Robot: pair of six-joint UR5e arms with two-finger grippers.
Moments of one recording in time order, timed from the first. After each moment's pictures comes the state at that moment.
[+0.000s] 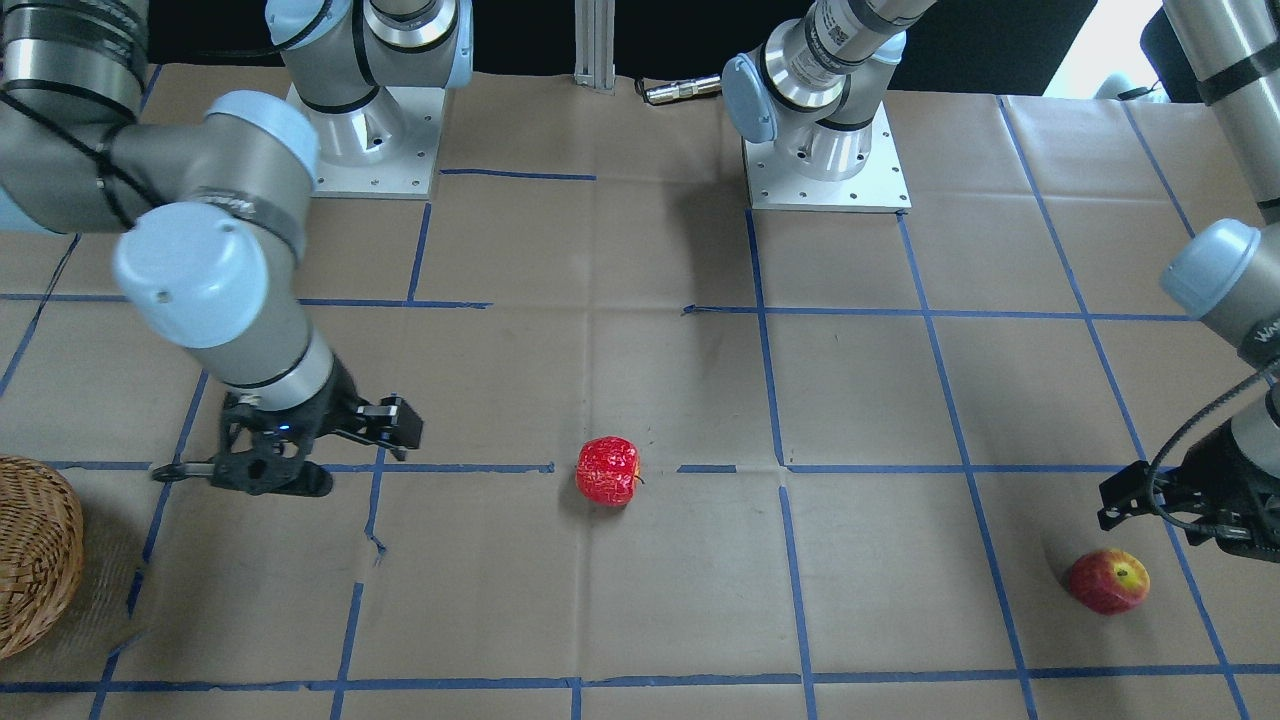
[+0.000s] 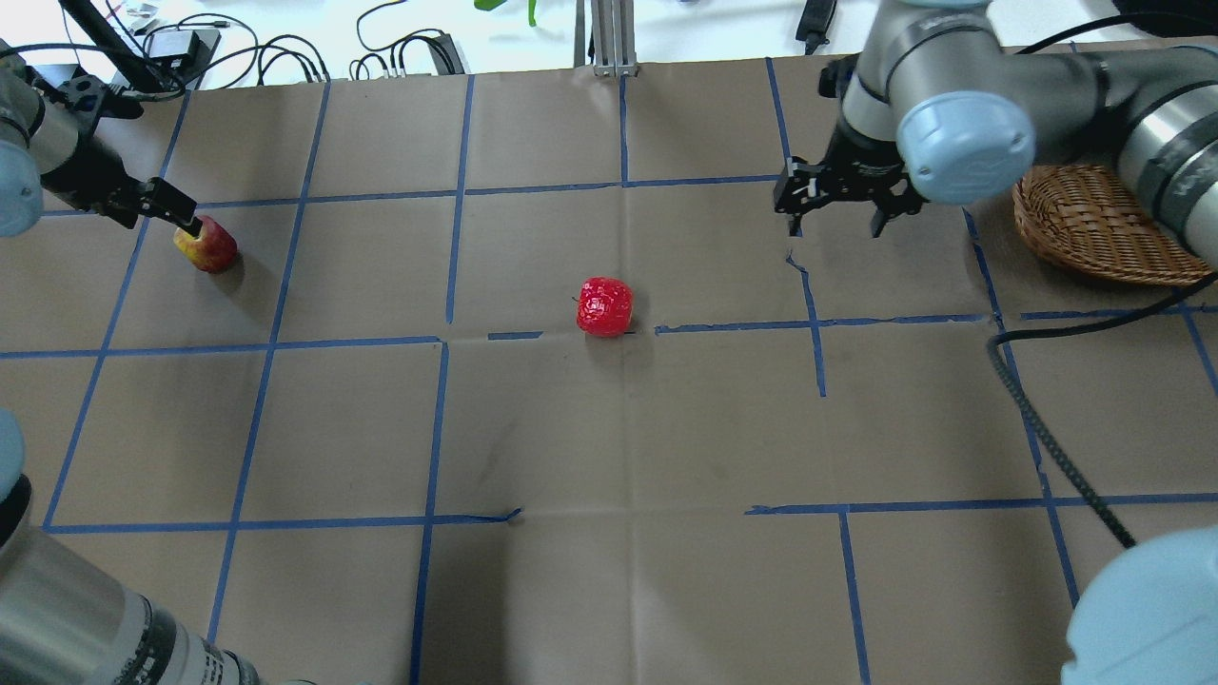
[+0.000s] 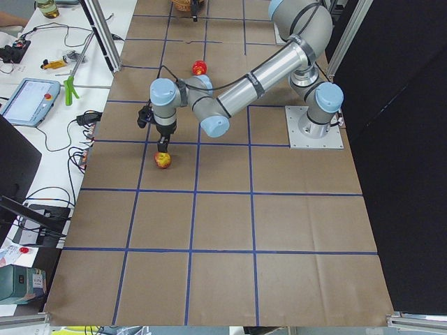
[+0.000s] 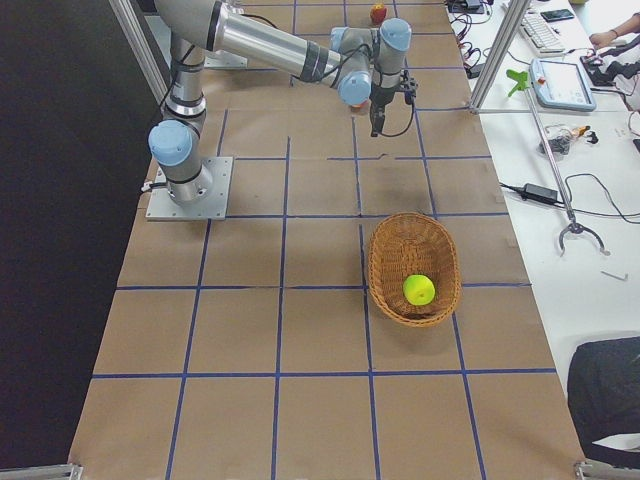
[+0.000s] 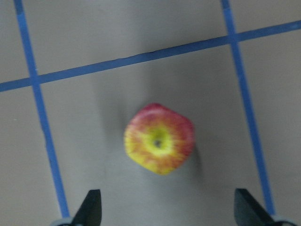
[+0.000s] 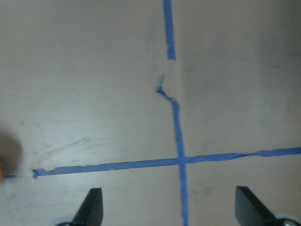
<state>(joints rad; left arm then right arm) -1.03 -2.10 -1.51 -0.98 1.52 0.74 1.64 -1.22 1.61 -1.94 -1.55 0.19</state>
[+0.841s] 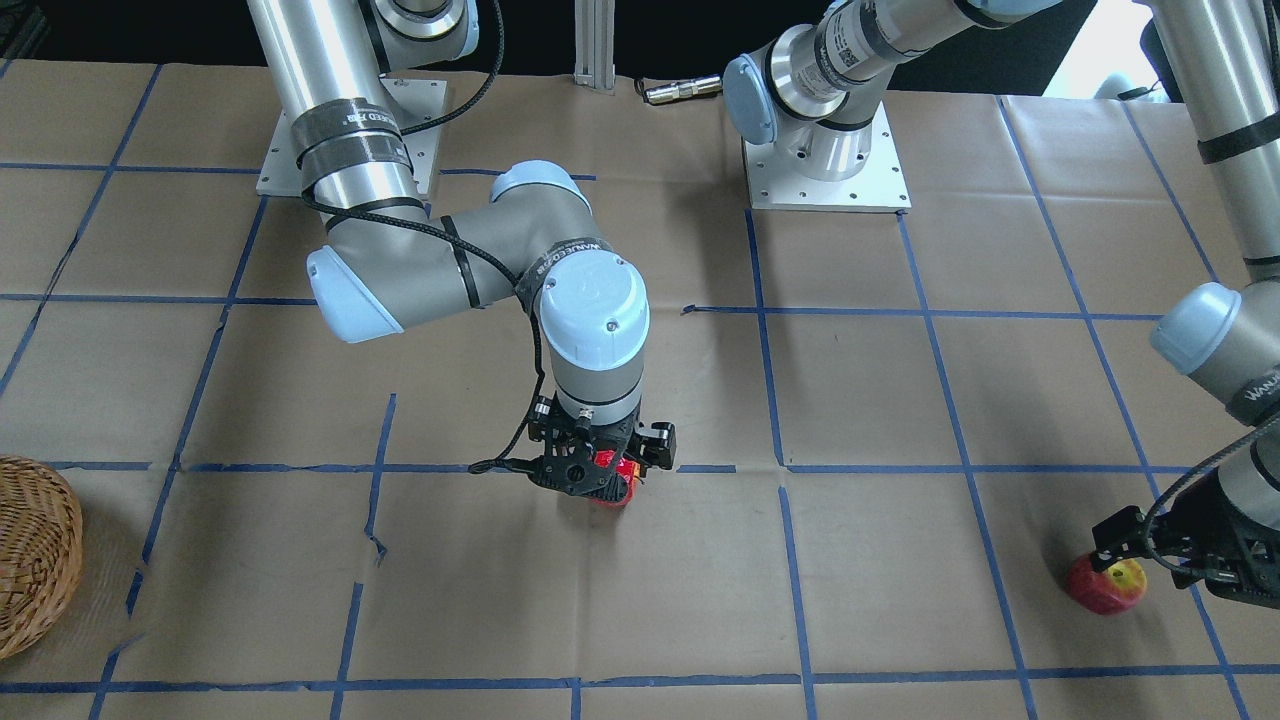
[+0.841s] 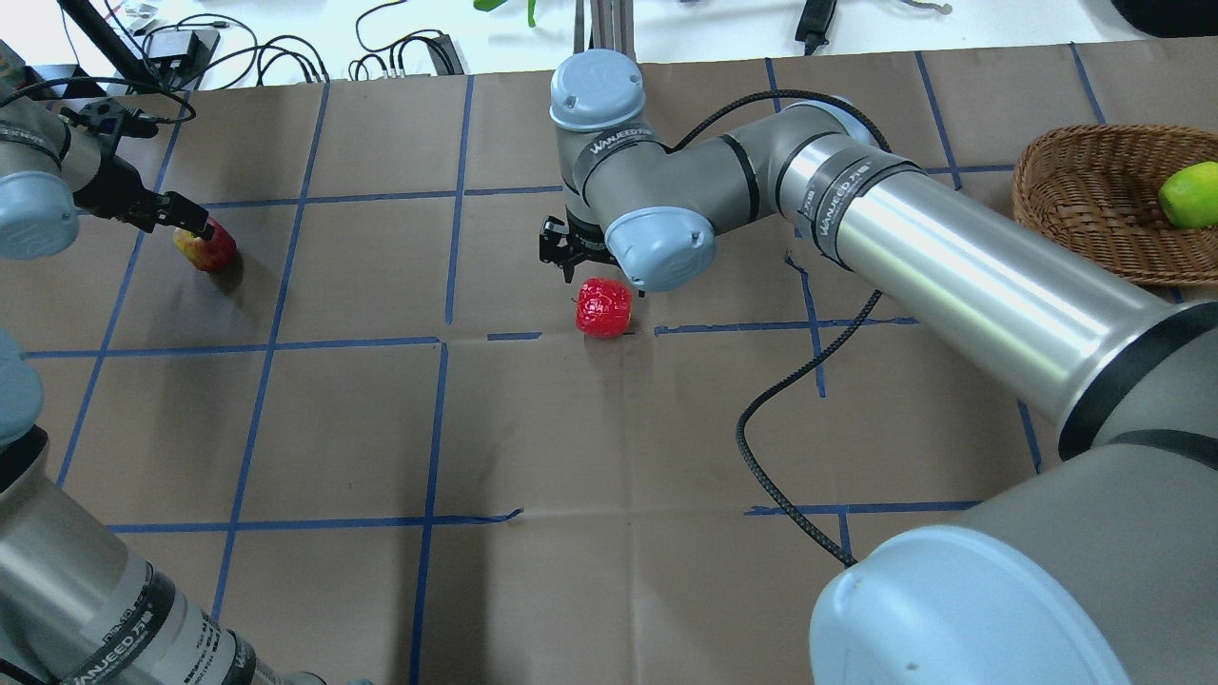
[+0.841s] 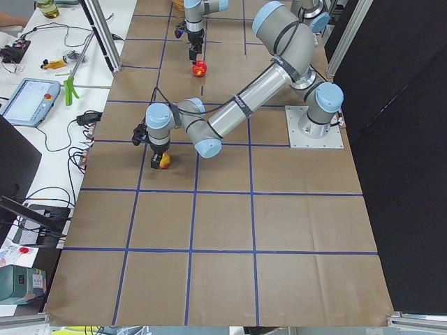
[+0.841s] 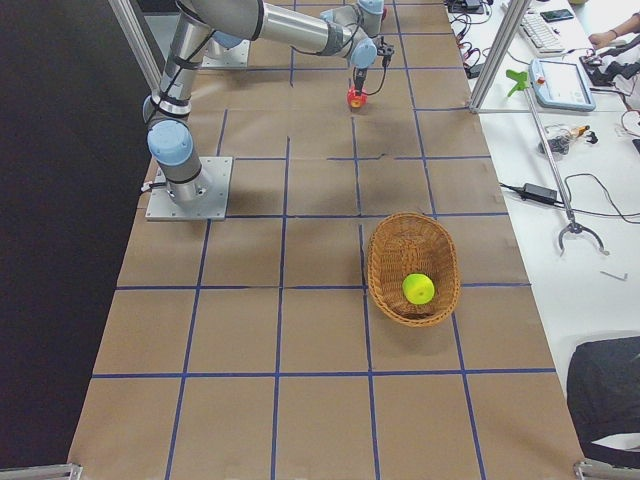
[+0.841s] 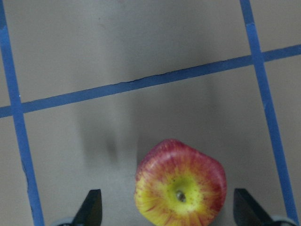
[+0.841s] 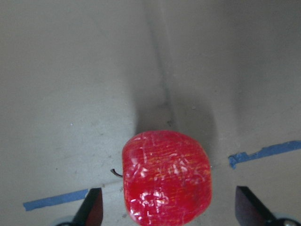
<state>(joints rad) -1.03 -2.19 -1.48 -0.93 1.43 0.73 1.97 -0.99 1.47 -2.05 -1.54 0.64</state>
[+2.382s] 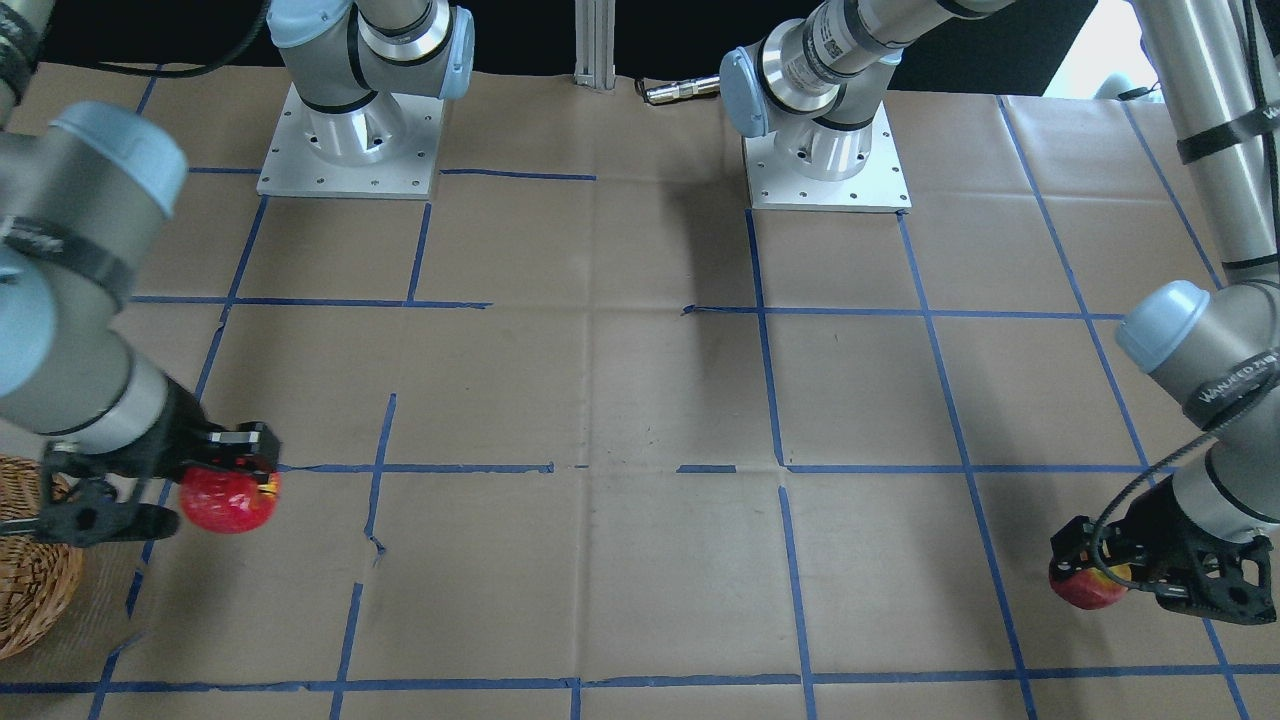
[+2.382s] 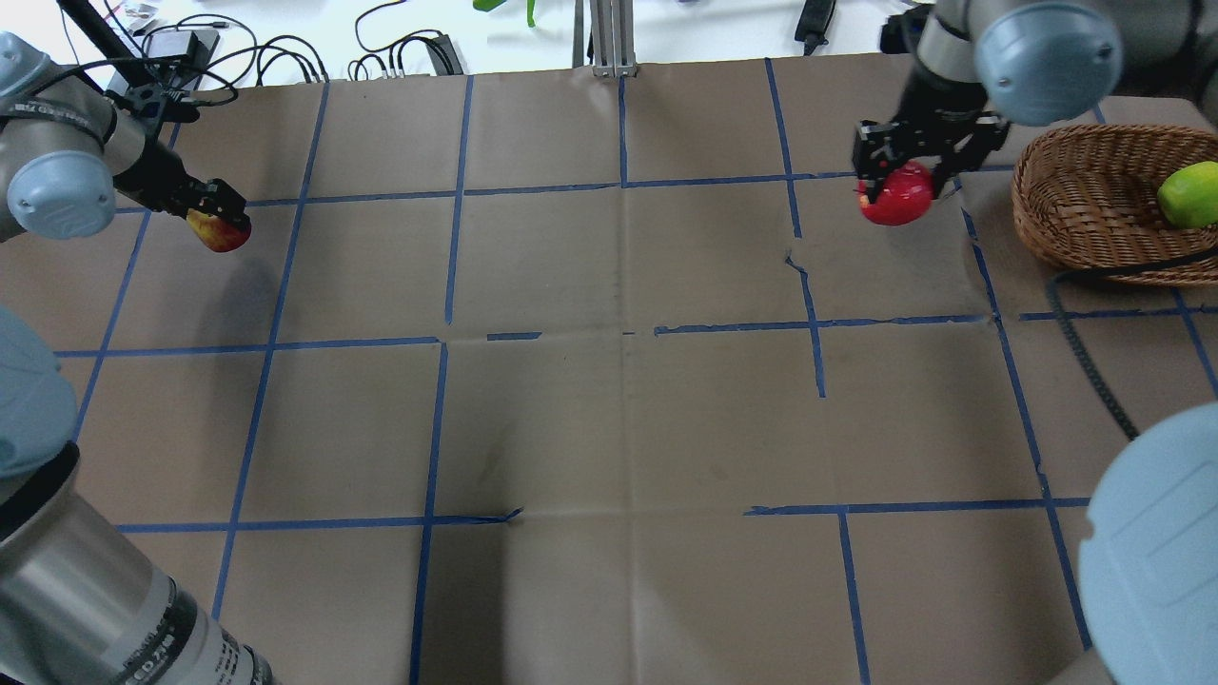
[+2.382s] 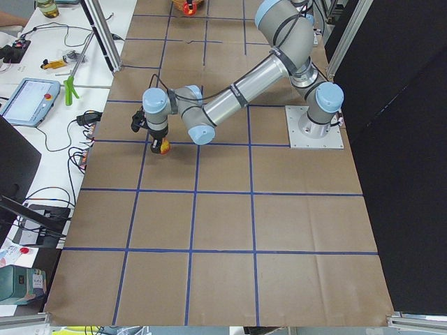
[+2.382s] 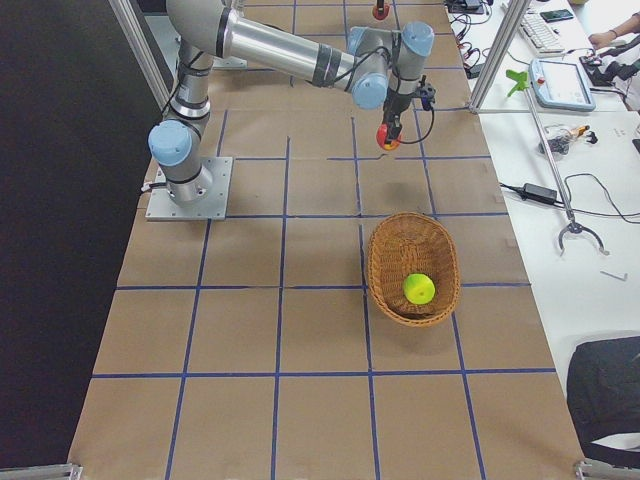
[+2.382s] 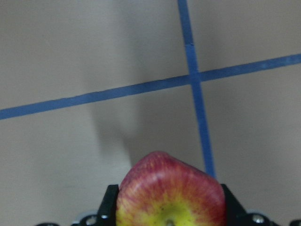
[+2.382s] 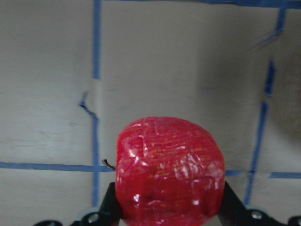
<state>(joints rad) -1.18 -2.13 -1.47 -1.02 1.49 0.55 1.37 -1.18 1.46 -1.77 -1.60 -0.29</state>
